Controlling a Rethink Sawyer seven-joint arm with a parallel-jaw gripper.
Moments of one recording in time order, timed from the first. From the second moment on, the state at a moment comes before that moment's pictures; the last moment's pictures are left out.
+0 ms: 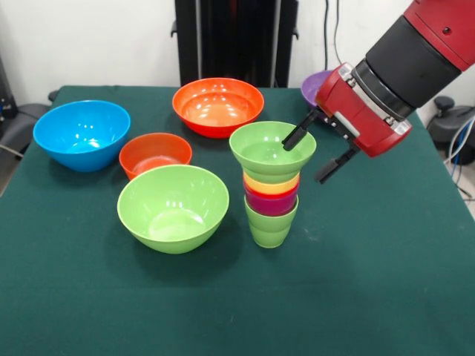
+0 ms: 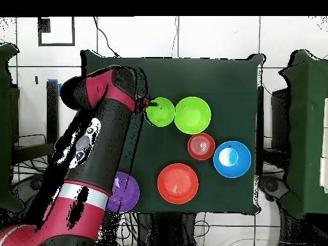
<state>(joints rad) 0.31 -0.19 -0.61 0.91 -0.02 0.98 2.51</state>
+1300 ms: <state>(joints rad) 0.30 -0.24 -0.61 0.91 -0.02 0.99 2.51</state>
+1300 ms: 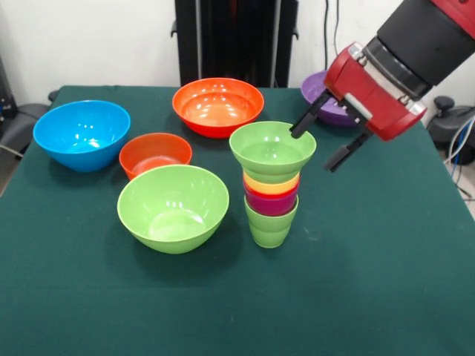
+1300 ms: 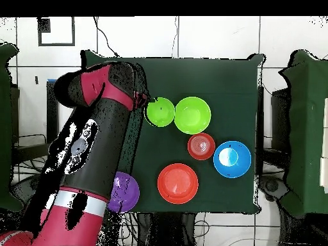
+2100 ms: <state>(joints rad) 0.23 -0.38 -0.53 0.89 -0.01 1.02 2.51</state>
